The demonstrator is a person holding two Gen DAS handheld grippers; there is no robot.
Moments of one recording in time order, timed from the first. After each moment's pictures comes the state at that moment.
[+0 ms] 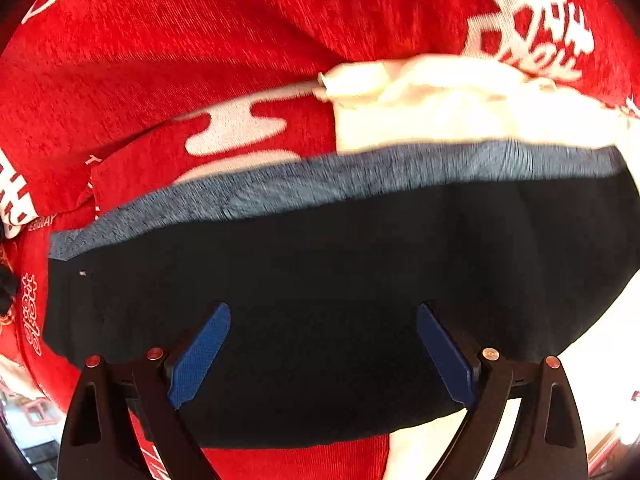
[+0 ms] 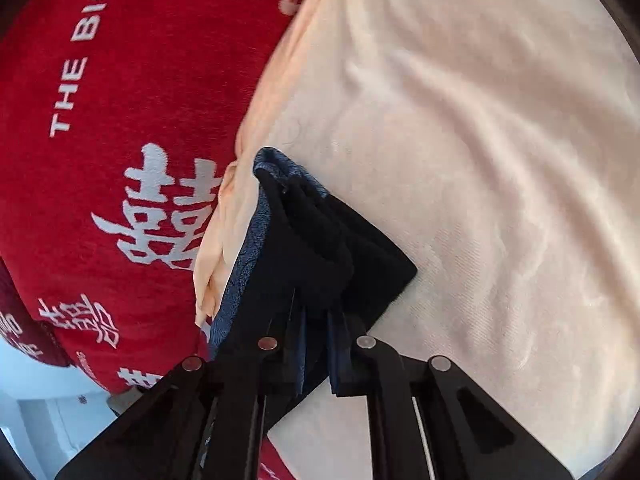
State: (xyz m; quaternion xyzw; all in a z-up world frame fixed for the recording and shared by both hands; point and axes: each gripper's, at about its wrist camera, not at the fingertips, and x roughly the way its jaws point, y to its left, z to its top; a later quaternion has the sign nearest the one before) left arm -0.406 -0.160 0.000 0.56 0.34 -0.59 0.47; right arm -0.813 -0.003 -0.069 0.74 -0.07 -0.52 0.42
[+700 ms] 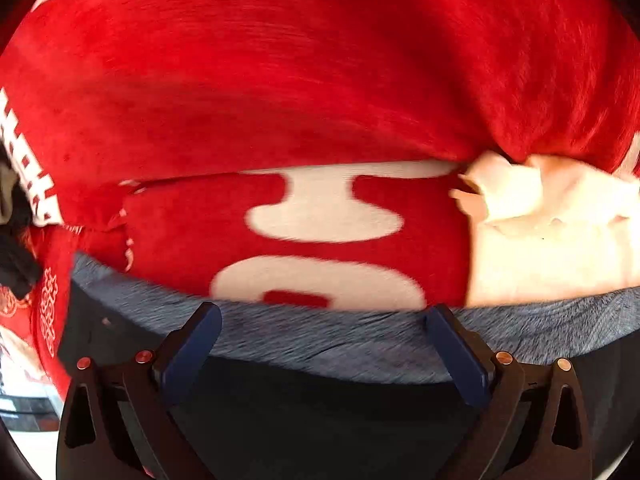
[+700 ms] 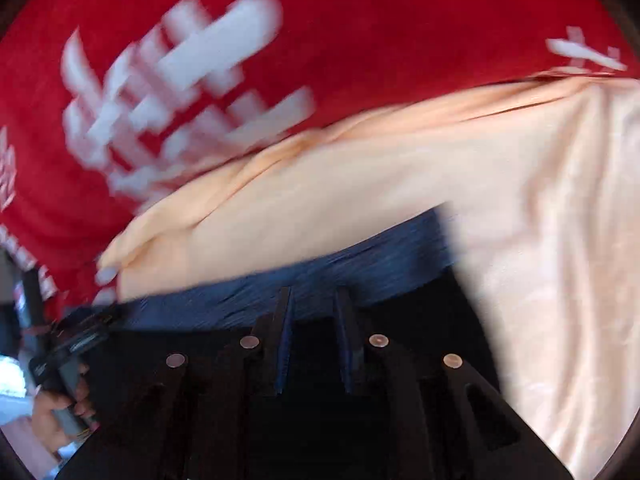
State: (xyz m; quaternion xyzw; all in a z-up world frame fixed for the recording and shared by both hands) left arm -0.373 -0.249 -0.030 0.52 0.33 -0.54 0.57; right arm -0.766 -0.154 -0.057 0.58 0.21 -0.59 0.52
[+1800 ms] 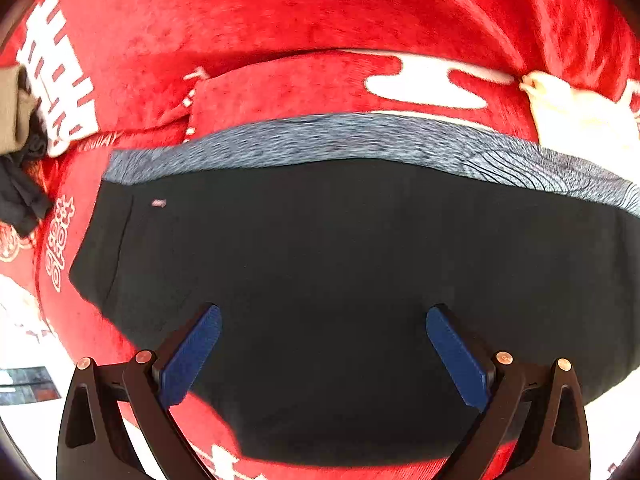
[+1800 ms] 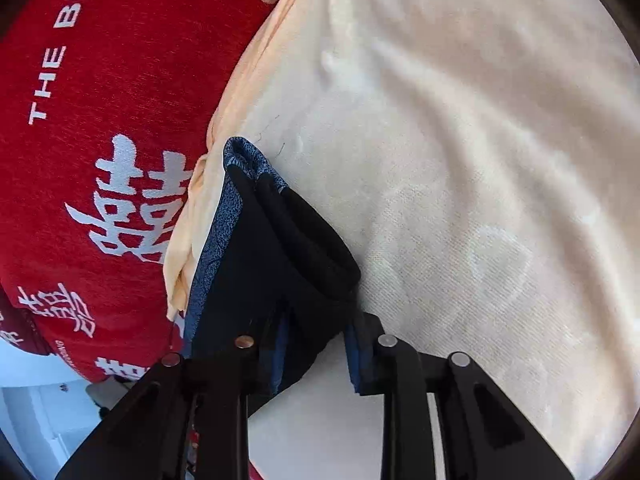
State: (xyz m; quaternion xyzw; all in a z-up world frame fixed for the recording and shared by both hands) left arm -0.277 -0.175 -0.021 0.53 0.38 -0.50 0.56; right arm -0.829 -0.004 -0.069 0.73 -0.03 -0.54 0.41
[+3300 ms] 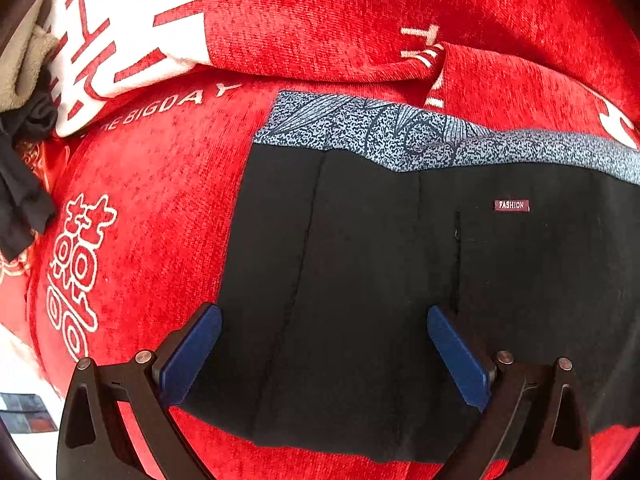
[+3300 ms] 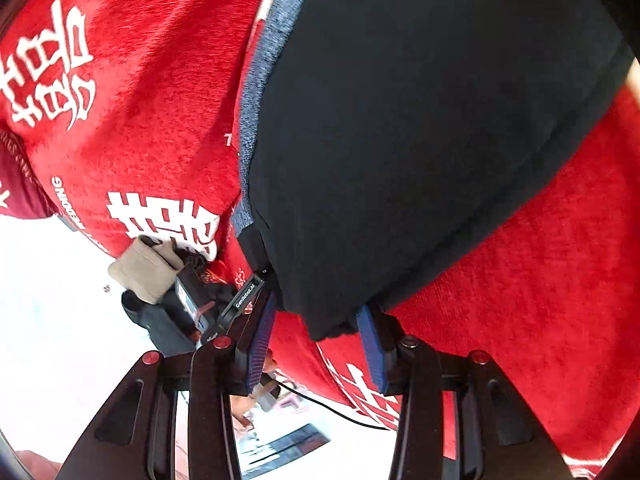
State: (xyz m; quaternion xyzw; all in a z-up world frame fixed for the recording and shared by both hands) left arm -0.013 -0.215 -0.057 0.52 0.35 -0.54 0.56; right arm -0.354 -0.073 -0.095 0.81 -0.03 -0.30 0.50
